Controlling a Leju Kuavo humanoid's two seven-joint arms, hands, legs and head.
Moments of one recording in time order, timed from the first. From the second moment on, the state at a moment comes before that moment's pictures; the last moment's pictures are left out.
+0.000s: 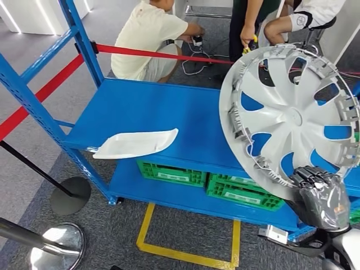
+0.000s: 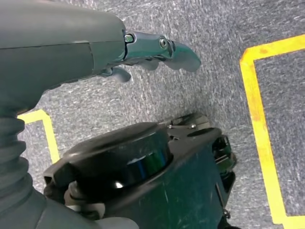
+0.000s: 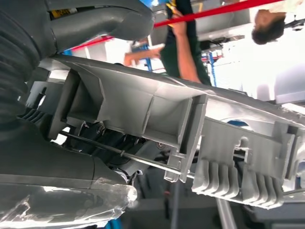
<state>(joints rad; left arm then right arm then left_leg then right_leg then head) 0.00 0.24 -1.55 -0.73 1.35 0.70 -0.46 0.01 -0.54 0.34 -1.78 1.12 -0.49 -0.07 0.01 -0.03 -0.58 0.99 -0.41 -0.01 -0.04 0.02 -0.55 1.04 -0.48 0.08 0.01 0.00</state>
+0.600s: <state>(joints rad) 0.00 0.25 -1.54 -0.73 1.33 0.70 -0.43 0.01 -0.55 0.34 -1.79 1.06 -0.40 -0.05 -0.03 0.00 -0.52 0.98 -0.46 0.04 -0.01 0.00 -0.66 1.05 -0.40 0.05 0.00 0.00</state>
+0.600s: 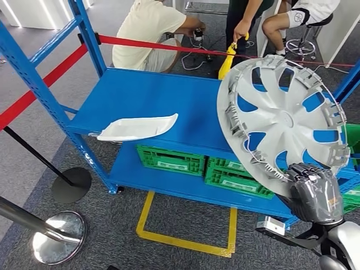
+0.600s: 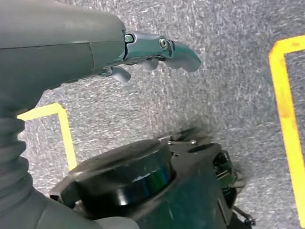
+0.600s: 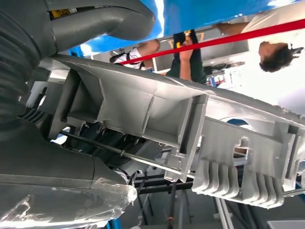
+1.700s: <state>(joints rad) 0.01 0.24 -1.52 -0.73 1.30 0.70 -0.41 0.05 -0.55 0.31 -1.83 0.99 -0.35 -0.04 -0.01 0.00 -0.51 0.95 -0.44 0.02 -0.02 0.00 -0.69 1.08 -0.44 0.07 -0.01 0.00</state>
